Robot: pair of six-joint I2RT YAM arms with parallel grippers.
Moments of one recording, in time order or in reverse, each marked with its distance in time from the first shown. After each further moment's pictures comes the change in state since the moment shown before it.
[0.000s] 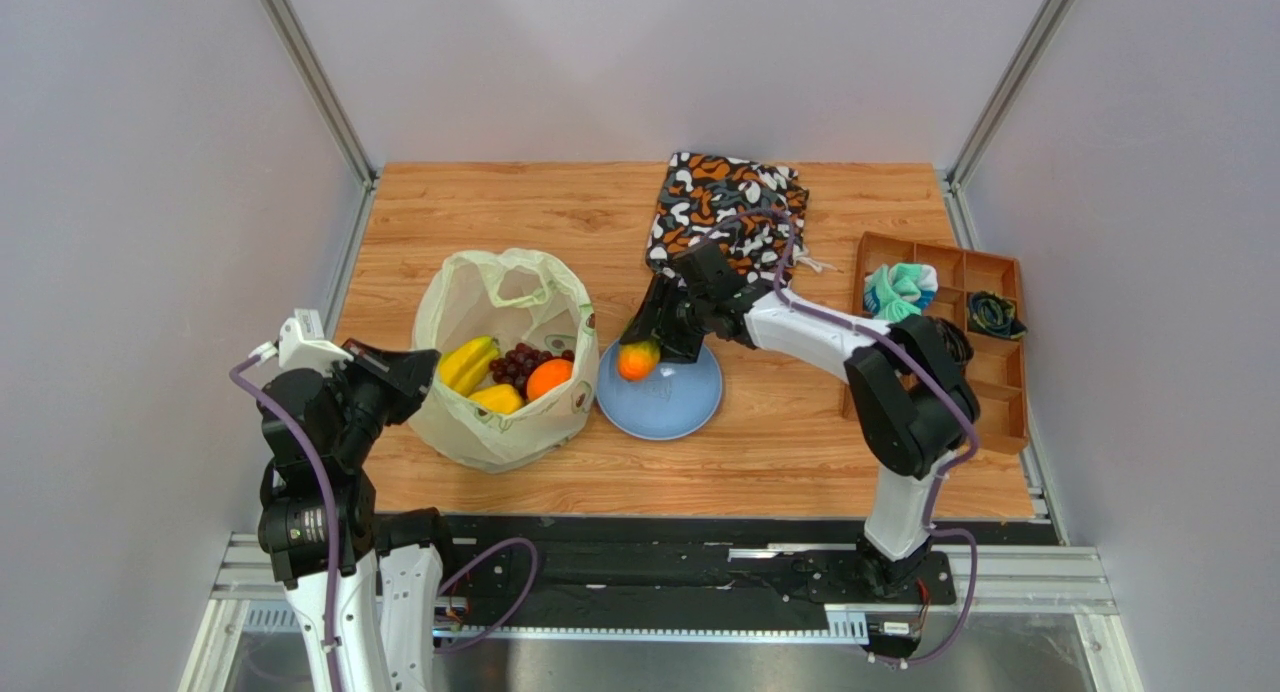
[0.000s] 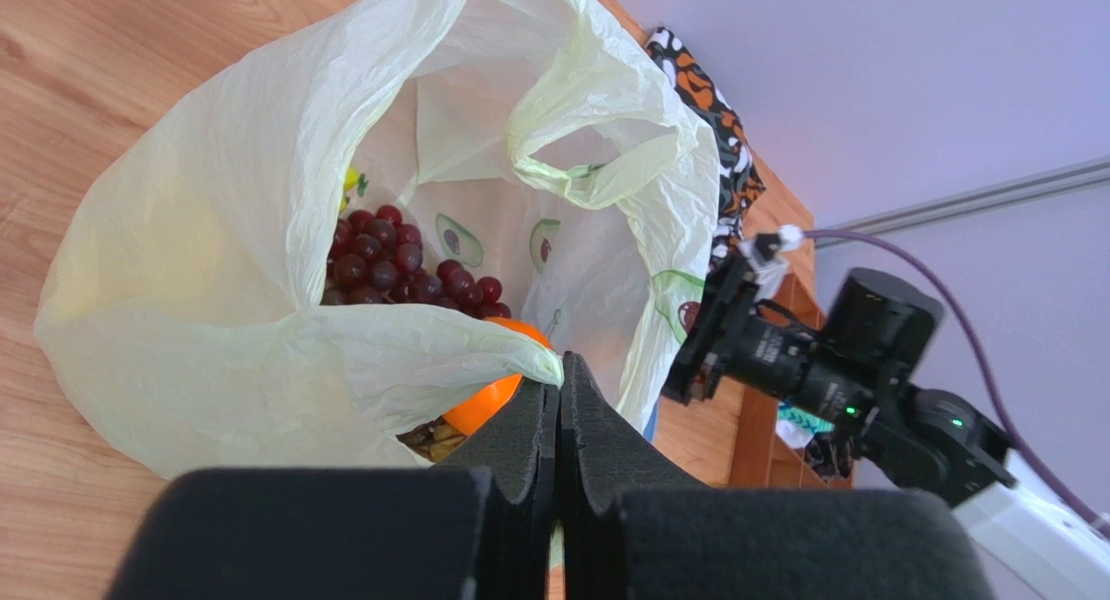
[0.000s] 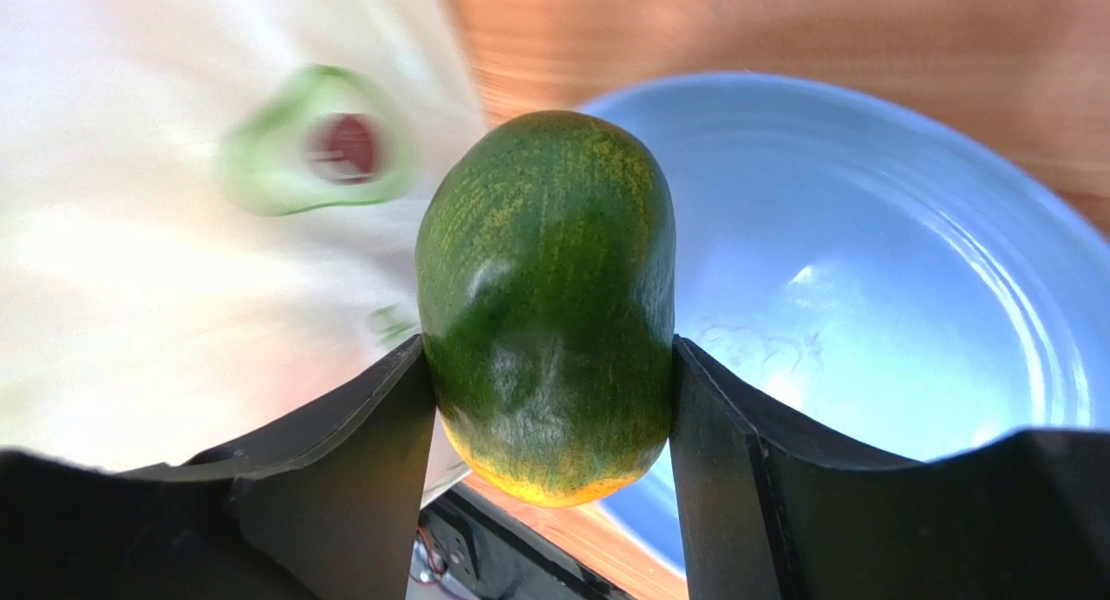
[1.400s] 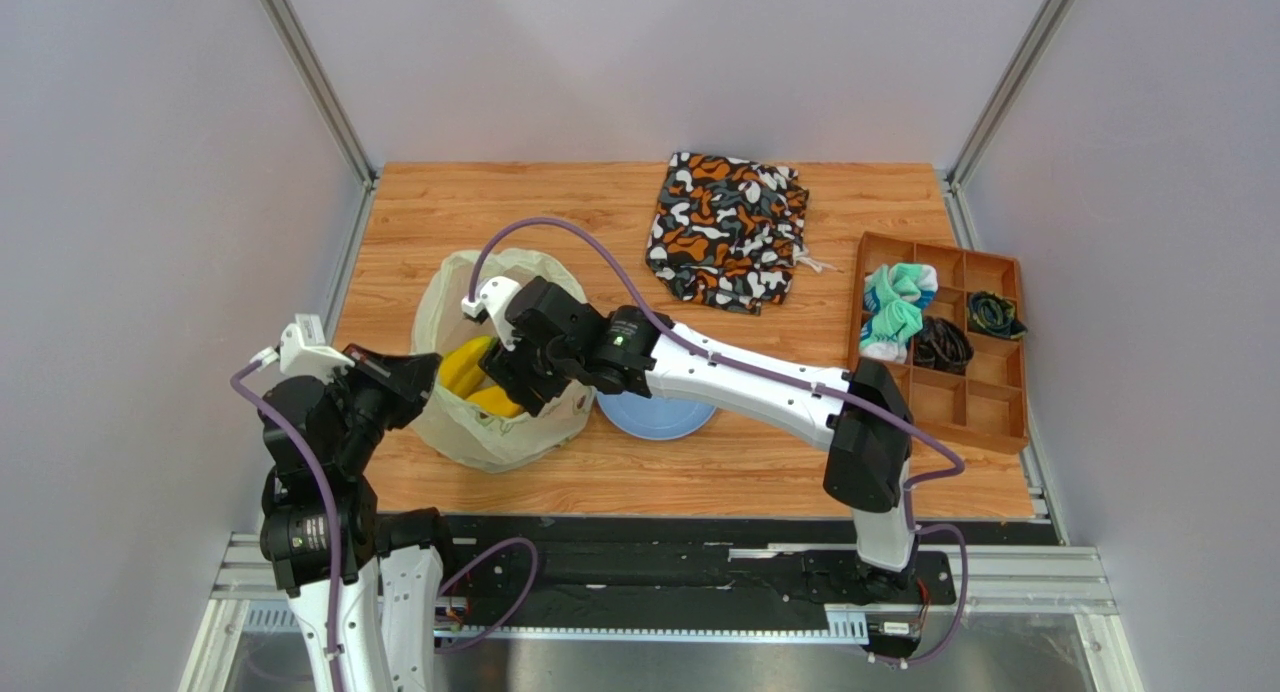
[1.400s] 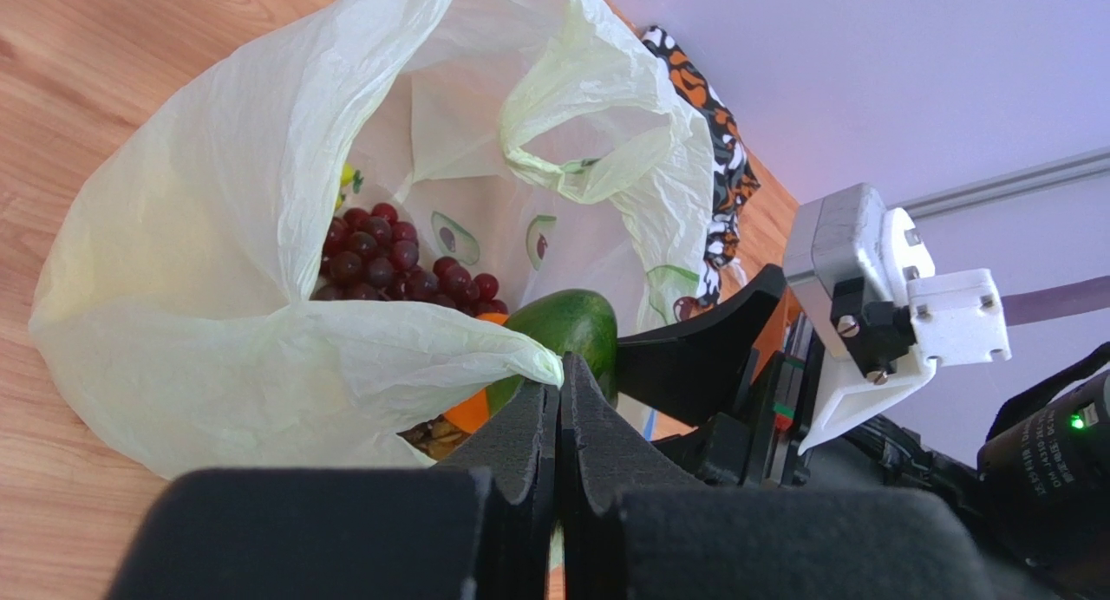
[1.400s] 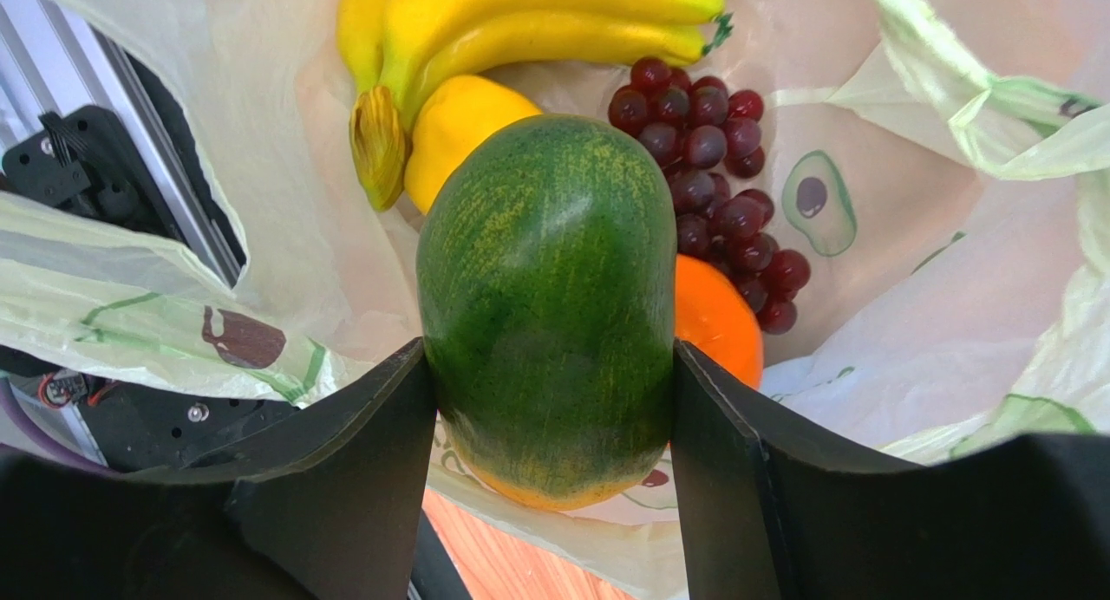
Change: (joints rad) left arm 0.000 -0.027 -0.013 -0.002 0.005 -0.001; right arm 0.520 0.072 0.571 -0.331 0.317 -0.886
